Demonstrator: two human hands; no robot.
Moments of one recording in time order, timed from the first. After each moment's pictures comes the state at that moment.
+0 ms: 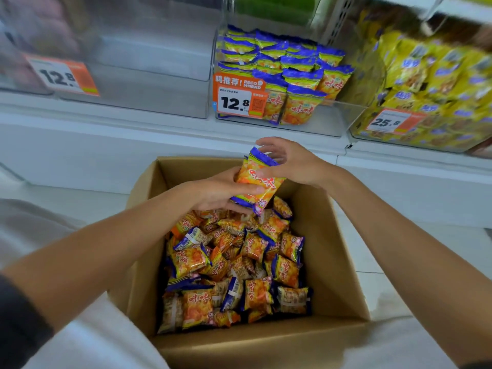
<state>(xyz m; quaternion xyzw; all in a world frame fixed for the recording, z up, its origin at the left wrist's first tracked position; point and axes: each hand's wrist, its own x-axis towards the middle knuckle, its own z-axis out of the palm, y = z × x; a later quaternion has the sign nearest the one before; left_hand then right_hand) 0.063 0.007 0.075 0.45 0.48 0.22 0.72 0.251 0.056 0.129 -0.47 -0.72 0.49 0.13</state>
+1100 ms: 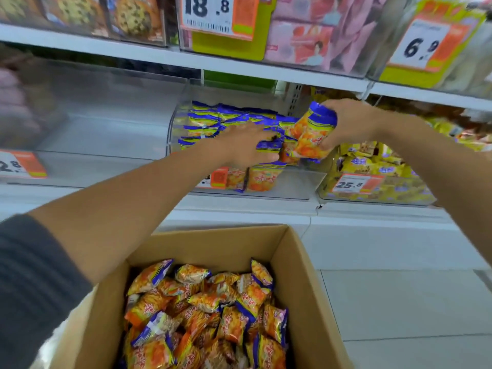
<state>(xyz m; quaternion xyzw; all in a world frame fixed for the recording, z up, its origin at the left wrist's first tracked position) 0.126 0.196 0.203 0.85 0.51 0.06 0.07 0.359 0.188 0.294 -0.61 -0.79 0.08 0.04</state>
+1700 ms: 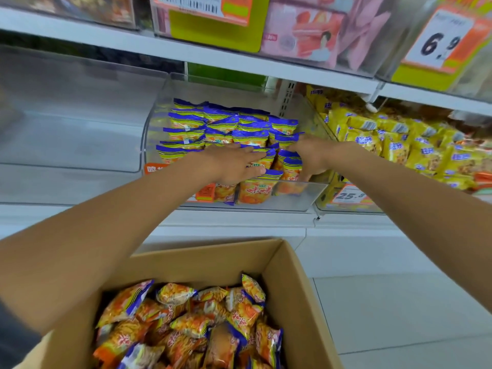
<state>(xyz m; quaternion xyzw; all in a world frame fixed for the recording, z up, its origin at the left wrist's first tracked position) 0.126 0.216 0.179 0.85 0.52 -0.07 0.10 0.335 0.257 0.208 -0.56 -0.80 -0.04 -0.20</state>
